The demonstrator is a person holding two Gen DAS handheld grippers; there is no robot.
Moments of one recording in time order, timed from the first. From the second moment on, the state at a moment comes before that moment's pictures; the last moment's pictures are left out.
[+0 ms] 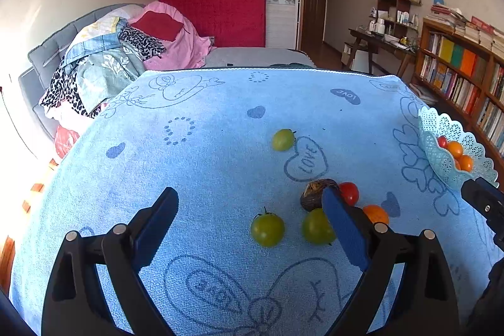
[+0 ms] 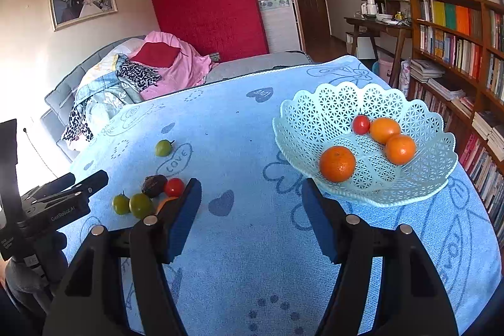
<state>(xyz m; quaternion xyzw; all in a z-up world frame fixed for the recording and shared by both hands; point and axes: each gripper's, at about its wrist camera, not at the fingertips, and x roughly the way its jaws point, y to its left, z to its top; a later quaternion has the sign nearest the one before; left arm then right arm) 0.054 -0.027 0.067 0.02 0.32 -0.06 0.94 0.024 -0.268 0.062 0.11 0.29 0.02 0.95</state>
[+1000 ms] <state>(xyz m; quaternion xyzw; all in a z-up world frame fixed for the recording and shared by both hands) 0.062 -0.029 0.026 0.05 0.39 -0.07 0.92 0.032 -0.238 0.035 0.09 0.34 0.07 0.93</state>
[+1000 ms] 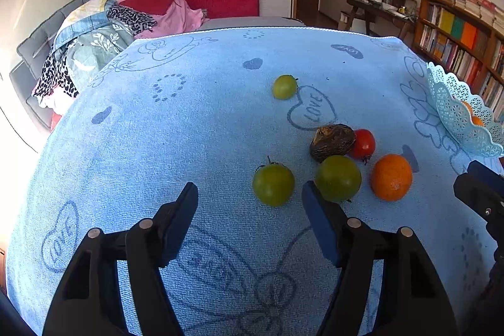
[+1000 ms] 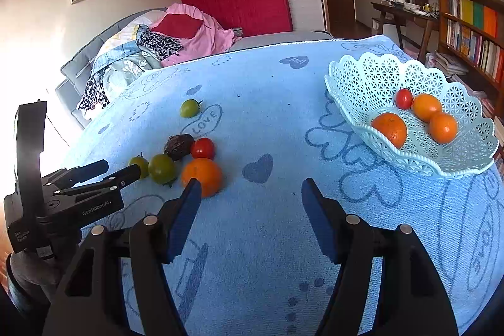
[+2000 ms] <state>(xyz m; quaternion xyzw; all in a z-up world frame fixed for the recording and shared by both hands) 0.077 -0.035 0.020 0.02 0.42 -0.11 0.90 0.056 -0.211 0.030 0.09 0.37 0.12 0.92</state>
